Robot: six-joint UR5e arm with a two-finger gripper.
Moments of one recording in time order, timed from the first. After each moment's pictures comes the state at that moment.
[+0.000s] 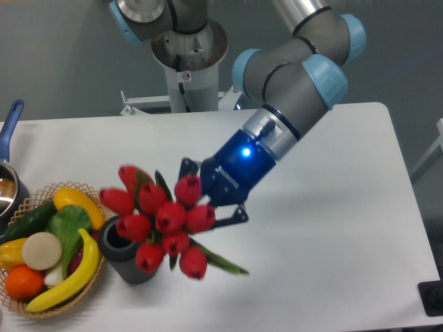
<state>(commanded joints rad) 2.57 -1.90 -1.61 -0.73 0.23 0.91</state>
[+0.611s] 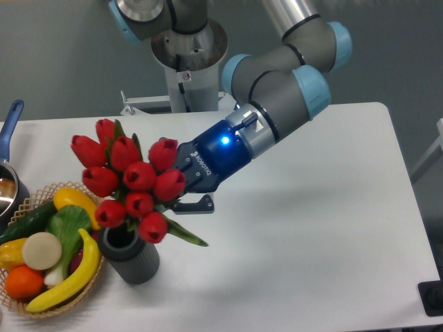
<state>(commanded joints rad) 2.51 -1.94 -1.59 -0.71 0.13 0.98</state>
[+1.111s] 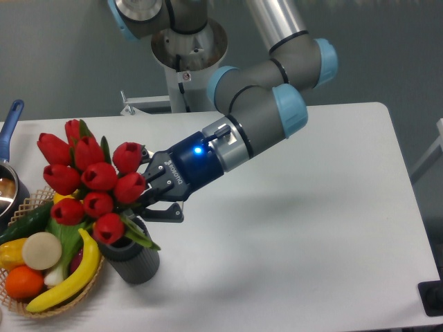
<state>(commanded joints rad) 2.45 -1.95 -1.62 -0.71 0.13 1.02</state>
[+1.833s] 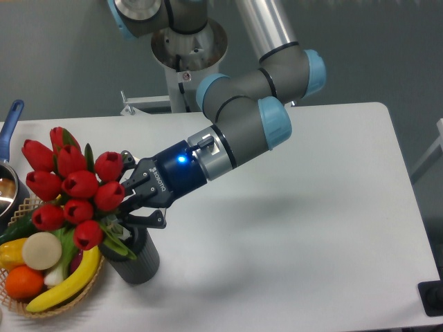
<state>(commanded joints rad) 2.43 -1.98 -1.63 -0.71 0.13 1.05</state>
